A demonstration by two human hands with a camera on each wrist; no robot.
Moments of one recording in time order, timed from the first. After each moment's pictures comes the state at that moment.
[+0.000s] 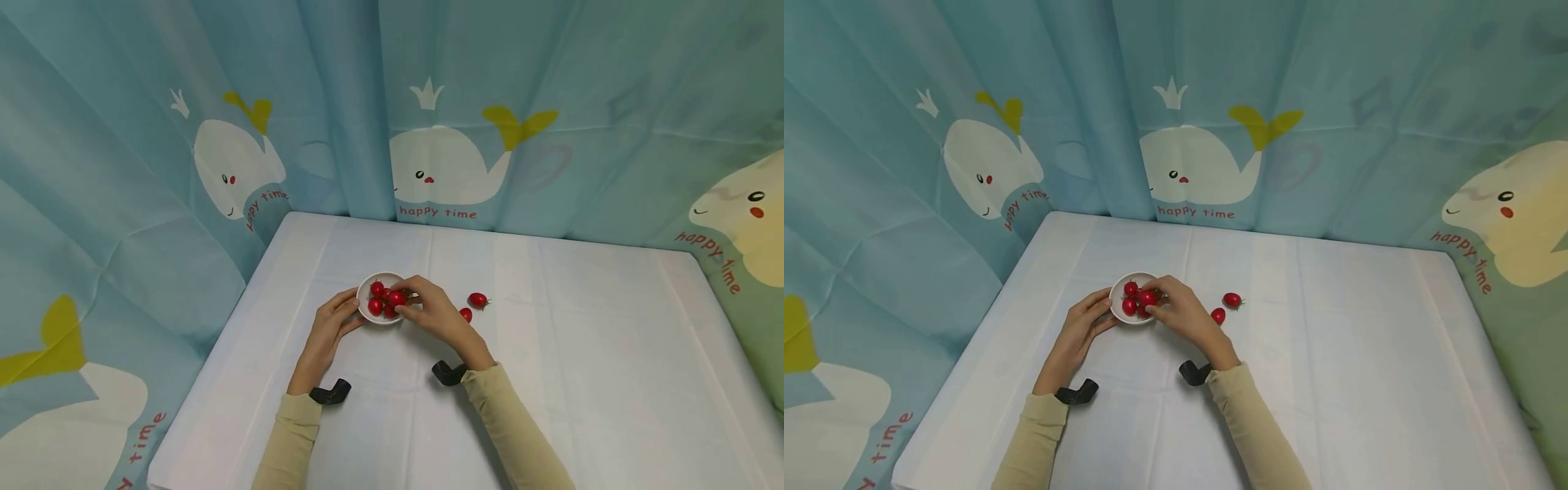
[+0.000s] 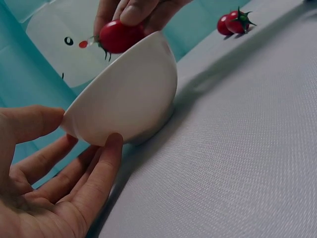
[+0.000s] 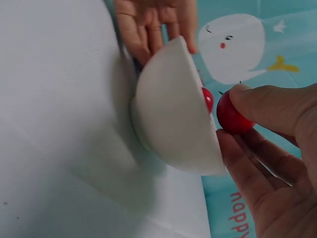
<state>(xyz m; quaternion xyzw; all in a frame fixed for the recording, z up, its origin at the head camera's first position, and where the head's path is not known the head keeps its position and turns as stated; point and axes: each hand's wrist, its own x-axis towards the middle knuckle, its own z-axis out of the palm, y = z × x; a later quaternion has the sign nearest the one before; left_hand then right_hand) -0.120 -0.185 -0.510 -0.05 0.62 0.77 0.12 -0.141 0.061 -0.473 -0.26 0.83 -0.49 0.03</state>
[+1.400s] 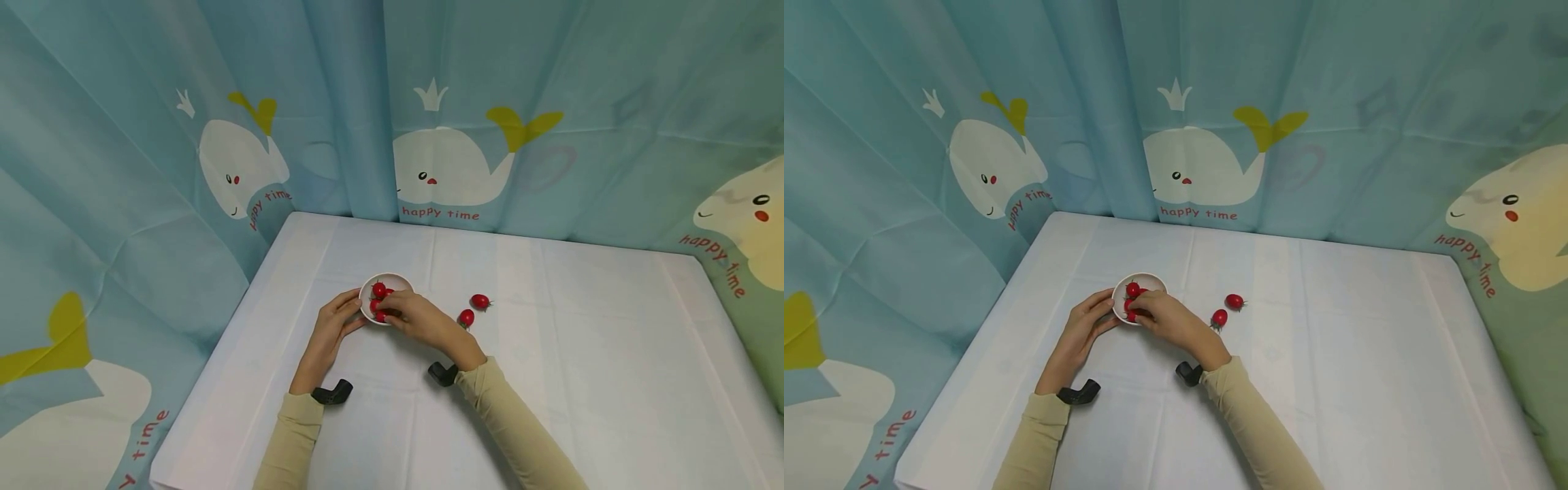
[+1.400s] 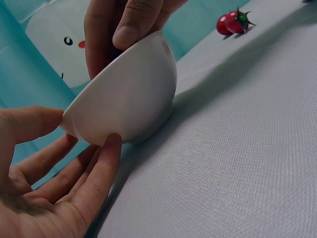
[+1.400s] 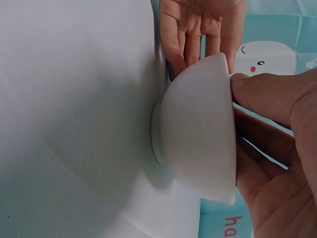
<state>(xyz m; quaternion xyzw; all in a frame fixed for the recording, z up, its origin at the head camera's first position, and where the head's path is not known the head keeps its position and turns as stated) -0.119 -0.187 -0.511 -0.05 0.63 0.77 0.12 -0.142 0.040 -0.467 -0.39 0.87 -0.31 0.04</state>
